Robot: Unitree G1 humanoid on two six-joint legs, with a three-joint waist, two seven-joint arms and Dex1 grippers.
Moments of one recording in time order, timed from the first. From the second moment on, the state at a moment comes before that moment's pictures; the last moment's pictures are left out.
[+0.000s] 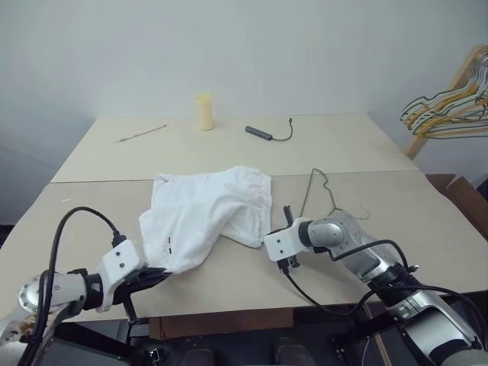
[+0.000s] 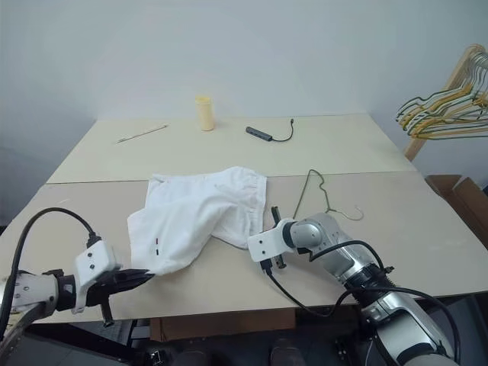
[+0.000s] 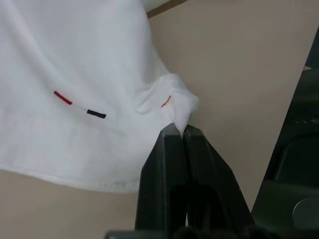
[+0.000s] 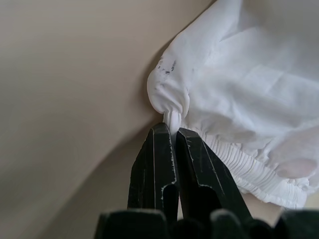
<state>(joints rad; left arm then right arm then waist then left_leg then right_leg) 0.35 0.89 0.30 -0.52 -0.37 0.48 -0.97 -0.54 -0.60 0.52 0.09 -0.45 -0.14 0.94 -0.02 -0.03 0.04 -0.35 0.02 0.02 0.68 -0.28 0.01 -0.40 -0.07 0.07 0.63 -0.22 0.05</state>
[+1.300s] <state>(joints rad) 0.82 0.89 0.47 -0.47 -0.35 0.35 -1.26 -0.32 -0.88 0.42 -0.27 -0.12 -0.15 1.28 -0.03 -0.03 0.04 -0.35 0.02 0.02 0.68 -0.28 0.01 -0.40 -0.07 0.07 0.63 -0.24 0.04</state>
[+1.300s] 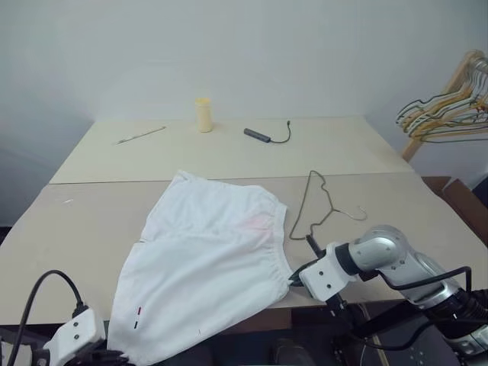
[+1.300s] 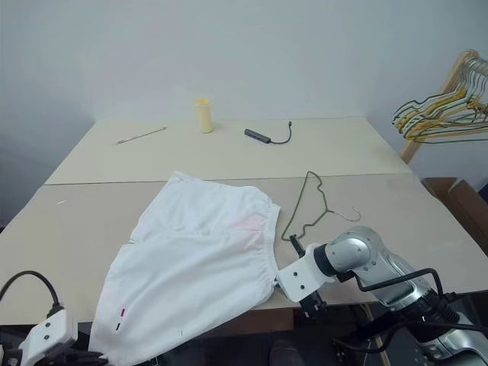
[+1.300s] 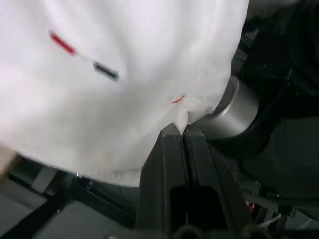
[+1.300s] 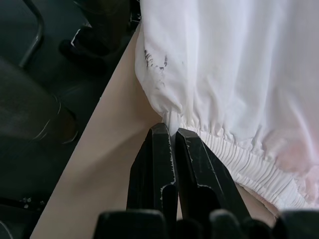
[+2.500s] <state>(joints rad) 0.32 0.89 0.45 -0.56 -0.74 0.50 -1.21 -0.54 -0.59 0.31 0.10 -0.11 0.81 0.66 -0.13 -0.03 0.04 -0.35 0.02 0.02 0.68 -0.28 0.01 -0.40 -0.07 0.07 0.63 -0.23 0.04</state>
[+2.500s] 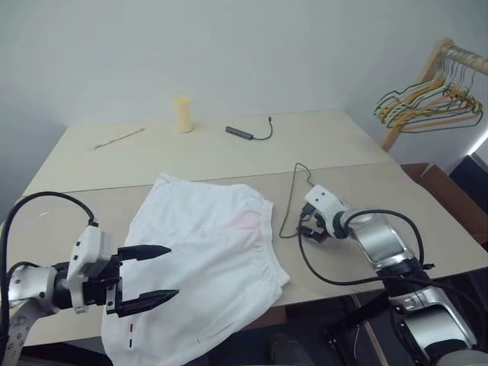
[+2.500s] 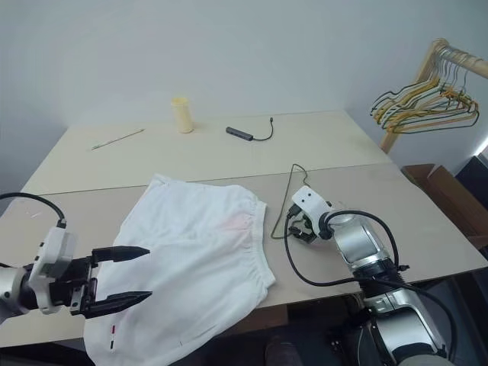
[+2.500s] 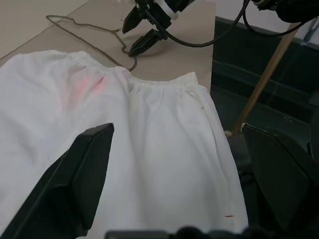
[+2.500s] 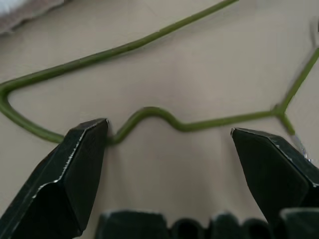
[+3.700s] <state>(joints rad) 0.12 0.82 0.25 -0.51 -0.77 0.50 -1.16 -0.66 -0.27 0.01 0.33 0.08 0.99 0.35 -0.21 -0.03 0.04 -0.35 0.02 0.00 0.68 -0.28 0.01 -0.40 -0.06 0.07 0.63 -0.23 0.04</state>
